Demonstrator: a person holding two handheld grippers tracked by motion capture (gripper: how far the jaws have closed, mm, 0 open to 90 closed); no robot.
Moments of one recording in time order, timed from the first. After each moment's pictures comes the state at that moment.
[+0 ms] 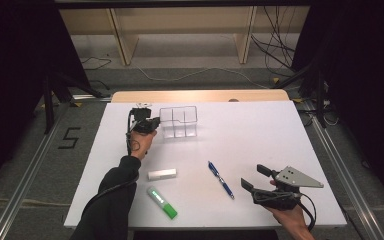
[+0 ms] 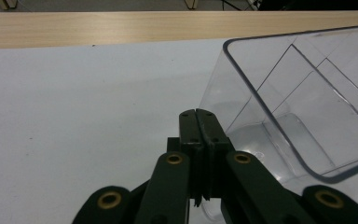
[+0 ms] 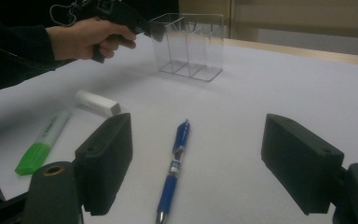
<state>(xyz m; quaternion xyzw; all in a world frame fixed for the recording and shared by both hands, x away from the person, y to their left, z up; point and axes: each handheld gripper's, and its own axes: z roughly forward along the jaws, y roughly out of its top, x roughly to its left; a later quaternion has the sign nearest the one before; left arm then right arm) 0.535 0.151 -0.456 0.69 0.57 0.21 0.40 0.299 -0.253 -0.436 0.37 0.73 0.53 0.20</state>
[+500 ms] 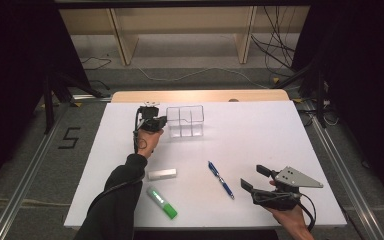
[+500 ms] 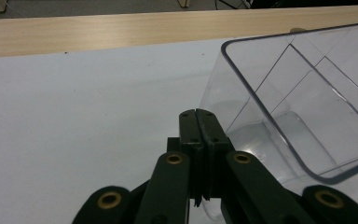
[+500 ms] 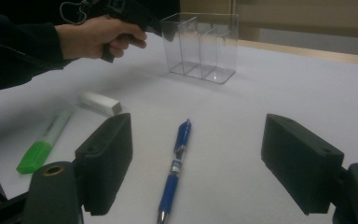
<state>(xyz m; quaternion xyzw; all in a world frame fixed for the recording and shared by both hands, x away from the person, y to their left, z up) 0.541 0.129 -0.455 0.70 0.56 0.21 0.40 0.299 -0.252 -0.436 0.37 0.74 0.53 0.20</state>
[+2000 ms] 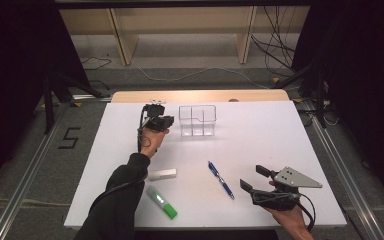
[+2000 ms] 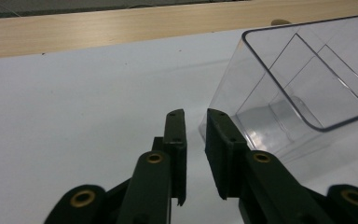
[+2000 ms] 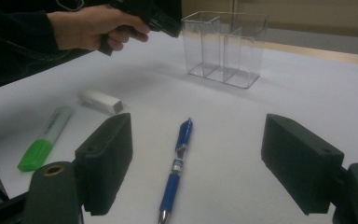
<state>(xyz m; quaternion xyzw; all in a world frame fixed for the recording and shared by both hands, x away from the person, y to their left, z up) 0.533 0.117 -0.439 0.72 0.55 0.19 0.39 0.299 -0.251 -0.437 0.37 0.74 0.53 0.20</state>
